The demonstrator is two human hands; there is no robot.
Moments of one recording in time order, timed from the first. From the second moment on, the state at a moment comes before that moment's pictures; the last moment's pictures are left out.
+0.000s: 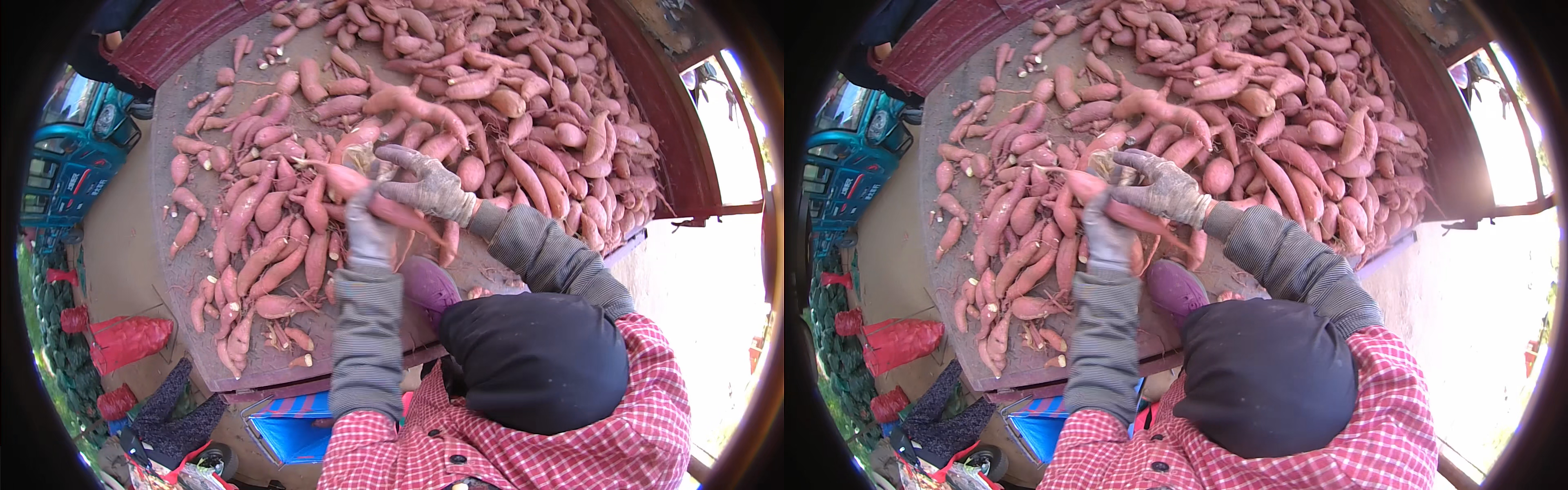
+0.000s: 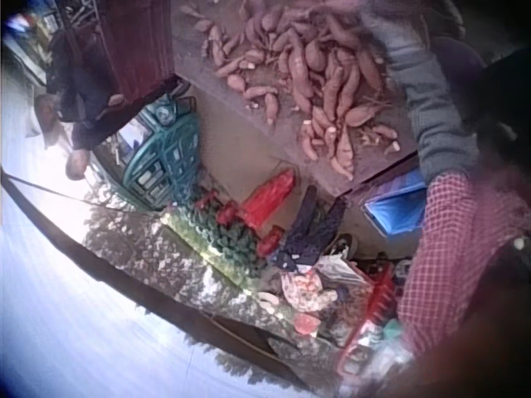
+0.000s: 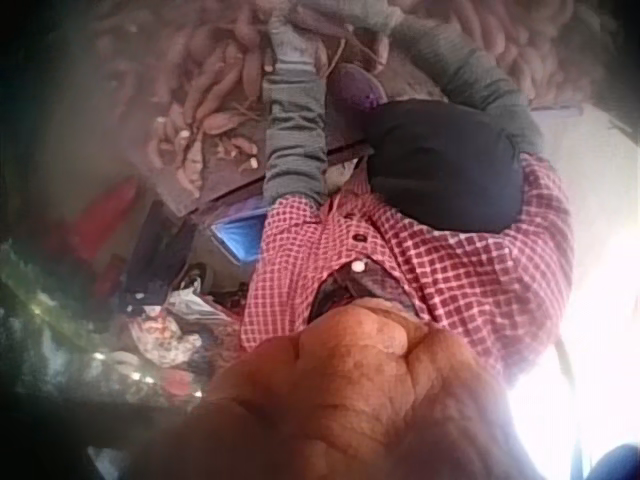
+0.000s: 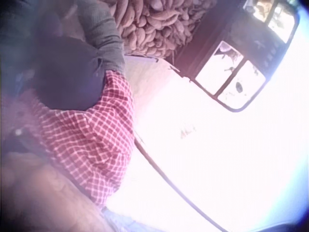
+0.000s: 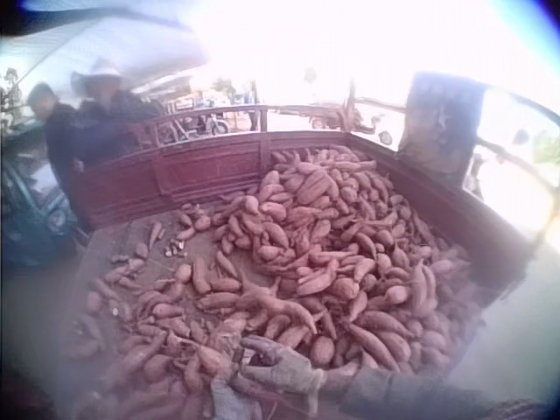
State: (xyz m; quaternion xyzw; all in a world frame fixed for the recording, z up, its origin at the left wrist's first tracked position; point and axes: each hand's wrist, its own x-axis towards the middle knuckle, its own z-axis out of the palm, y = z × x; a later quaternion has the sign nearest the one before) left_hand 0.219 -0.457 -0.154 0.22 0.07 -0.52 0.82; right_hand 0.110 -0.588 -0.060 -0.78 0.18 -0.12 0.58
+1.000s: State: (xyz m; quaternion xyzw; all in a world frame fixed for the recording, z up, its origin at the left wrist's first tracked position) left_hand 0.142 -0.298 -0.112 0.17 0.02 -0.60 0.78; right_hand 0.075 -0.700 -0.089 -0.96 0.27 0.09 0.04
